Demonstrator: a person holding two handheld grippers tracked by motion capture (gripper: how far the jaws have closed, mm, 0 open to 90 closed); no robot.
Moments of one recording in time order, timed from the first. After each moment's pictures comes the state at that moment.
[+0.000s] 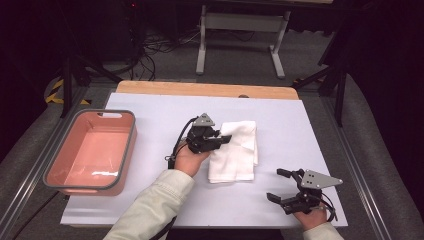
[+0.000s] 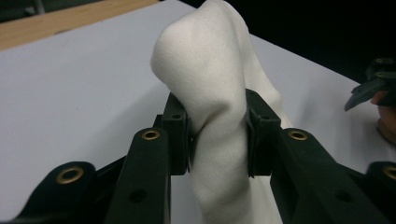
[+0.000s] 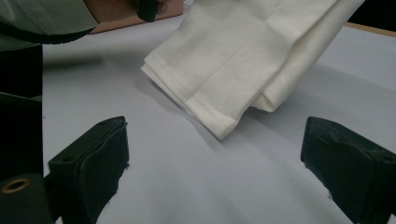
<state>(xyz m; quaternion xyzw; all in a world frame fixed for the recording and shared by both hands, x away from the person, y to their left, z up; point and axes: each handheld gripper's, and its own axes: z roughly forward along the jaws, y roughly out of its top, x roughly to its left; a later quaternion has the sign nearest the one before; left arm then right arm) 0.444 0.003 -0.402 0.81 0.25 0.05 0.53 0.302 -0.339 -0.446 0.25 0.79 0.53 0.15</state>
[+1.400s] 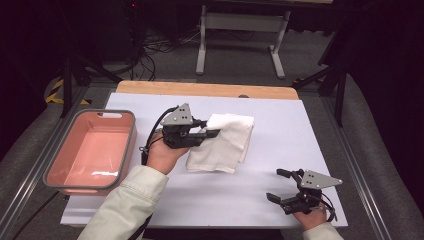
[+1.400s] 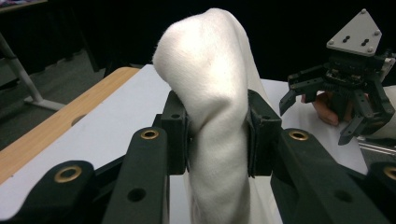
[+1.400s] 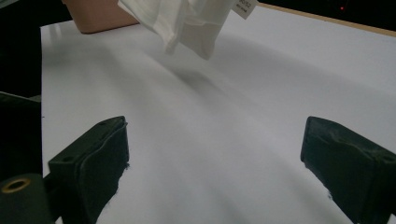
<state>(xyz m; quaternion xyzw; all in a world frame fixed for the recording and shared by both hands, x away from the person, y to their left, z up) 0.413 0.062 -0.331 0.80 0.11 0.10 0.58 0.302 -0.338 -0.447 0.25 0.79 0.53 0.15</state>
